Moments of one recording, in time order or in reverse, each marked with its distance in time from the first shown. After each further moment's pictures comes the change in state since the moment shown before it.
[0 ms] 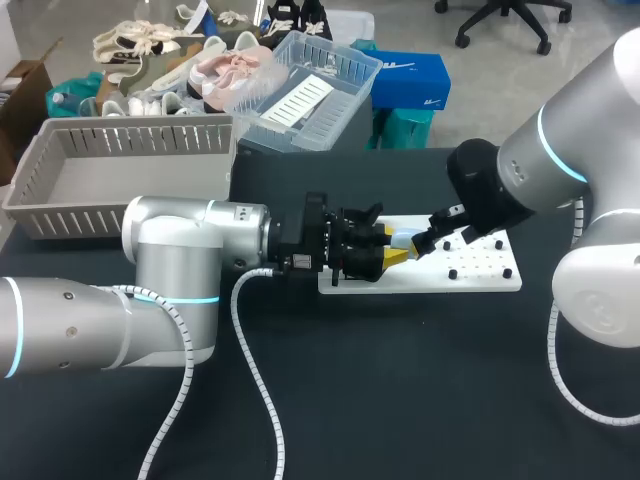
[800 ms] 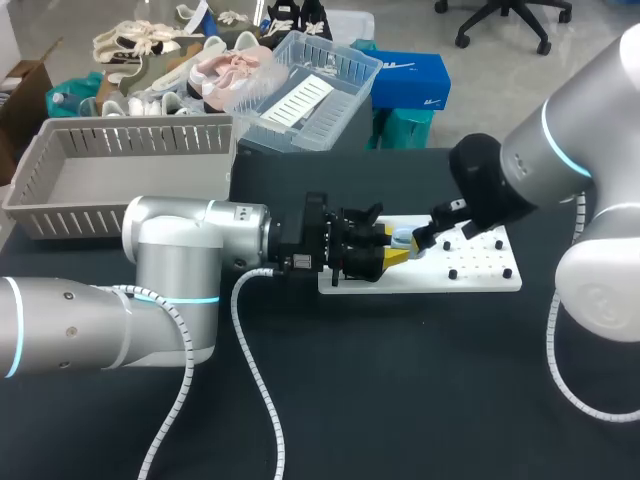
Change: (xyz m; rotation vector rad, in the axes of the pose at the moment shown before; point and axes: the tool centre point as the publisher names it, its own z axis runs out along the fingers) left arm 0.000 -0.001 0.000 0.002 0.000 0.000; right arm -0.007 -0.001 -0.005 -0.006 -0.011 0.003
